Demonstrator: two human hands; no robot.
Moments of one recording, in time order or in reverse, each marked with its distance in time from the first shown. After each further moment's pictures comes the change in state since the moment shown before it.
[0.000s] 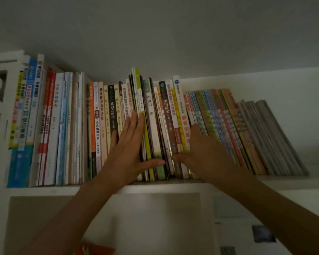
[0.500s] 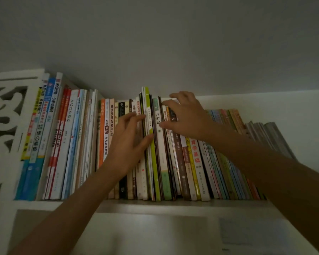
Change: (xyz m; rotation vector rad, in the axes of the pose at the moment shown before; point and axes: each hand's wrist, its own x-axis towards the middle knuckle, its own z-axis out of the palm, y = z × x) left_hand 0.035 -0.005 -0.032 -0.254 0.317 -0.033; right_hand 0.111 -0.028 -0.037 -0.317 0.156 -0.404
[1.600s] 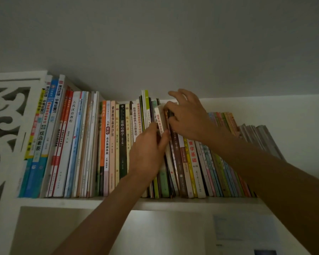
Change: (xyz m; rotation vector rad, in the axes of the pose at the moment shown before) left_hand -0.005 0.047 0.025 -0.097 0.053 -0.108; right_hand -0.006 -0.003 -0.007 -0.074 0.072 -0.048
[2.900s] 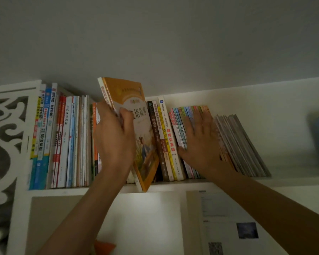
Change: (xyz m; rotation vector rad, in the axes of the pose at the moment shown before) left_hand -0.028 0.076 -0.052 -0.073 0.424 -0.044; right_hand -0.107 0.027 0.026 -0.139 0.009 0.333
